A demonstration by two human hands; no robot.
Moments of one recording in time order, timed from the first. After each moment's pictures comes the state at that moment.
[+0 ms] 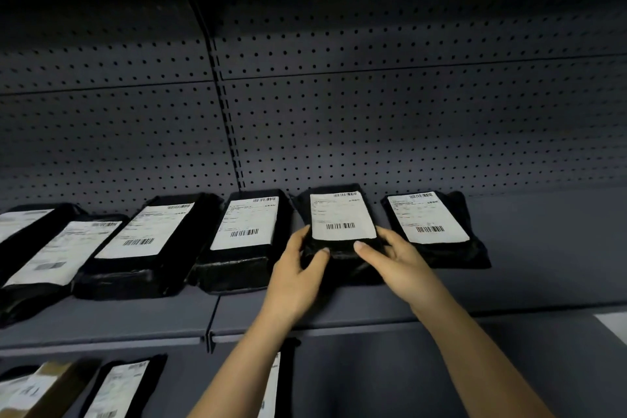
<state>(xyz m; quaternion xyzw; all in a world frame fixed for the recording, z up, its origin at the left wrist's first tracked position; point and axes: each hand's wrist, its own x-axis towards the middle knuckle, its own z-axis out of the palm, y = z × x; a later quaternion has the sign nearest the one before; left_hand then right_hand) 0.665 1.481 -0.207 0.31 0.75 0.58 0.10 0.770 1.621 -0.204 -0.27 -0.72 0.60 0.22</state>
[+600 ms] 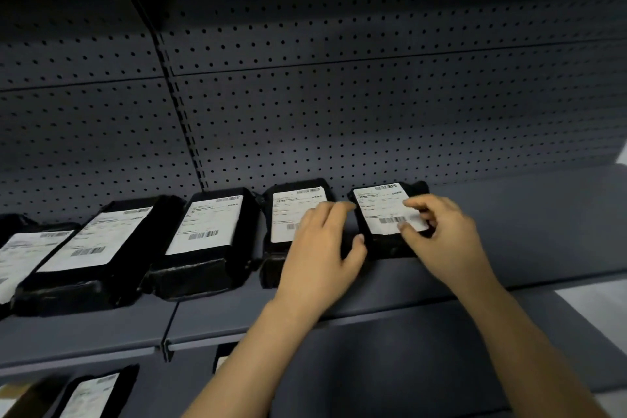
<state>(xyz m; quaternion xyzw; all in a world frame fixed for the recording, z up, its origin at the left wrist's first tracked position) 0.719 1.535 -0.173 0.53 0.75 0.37 -0.14 0.844 1.676 -0.174 -0.32 -0.83 0.26 0.38</state>
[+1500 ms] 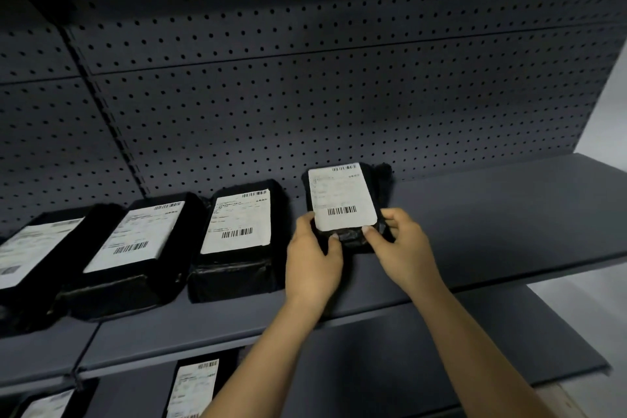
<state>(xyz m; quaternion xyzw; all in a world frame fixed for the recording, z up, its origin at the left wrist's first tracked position) 0.759 1.630 -0.213 0.32 0.79 0.53 0.03 0.853 1.731 -0.212 -0.34 -0.75 0.44 0.37</state>
